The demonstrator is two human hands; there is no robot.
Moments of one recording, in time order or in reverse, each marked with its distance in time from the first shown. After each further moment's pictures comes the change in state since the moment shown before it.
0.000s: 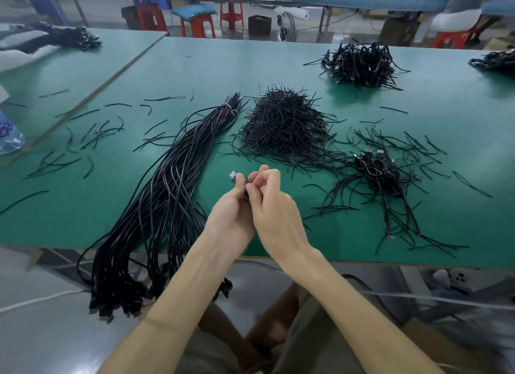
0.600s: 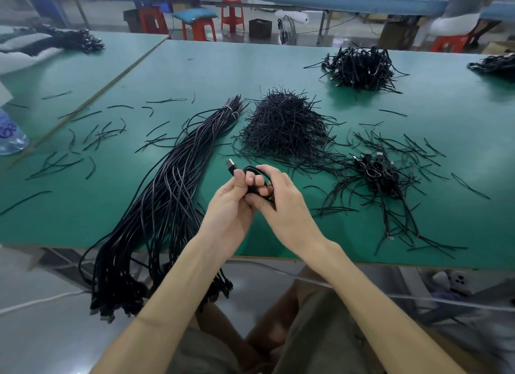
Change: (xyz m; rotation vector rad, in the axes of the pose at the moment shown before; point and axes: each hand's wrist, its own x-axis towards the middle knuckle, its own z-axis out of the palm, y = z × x) left_hand 0.004 0.005 -0.012 0.366 -0.198 0.276; right_hand 0.012 0.031 -0.015 0.038 -0.088 -0.046
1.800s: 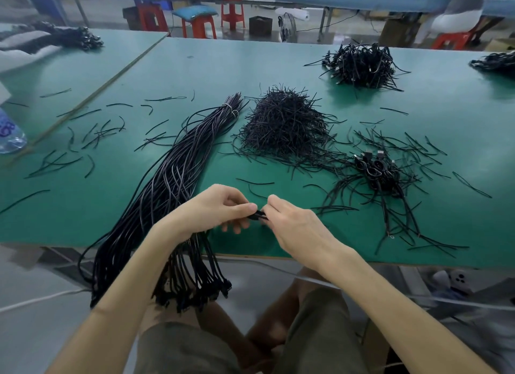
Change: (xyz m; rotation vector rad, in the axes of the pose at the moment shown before) left_hand 0.002 0.046 -0.033 1.244 -0.224 -0.219; right_hand -0.020 0.013 -0.017 -0.708 -0.310 -0.281
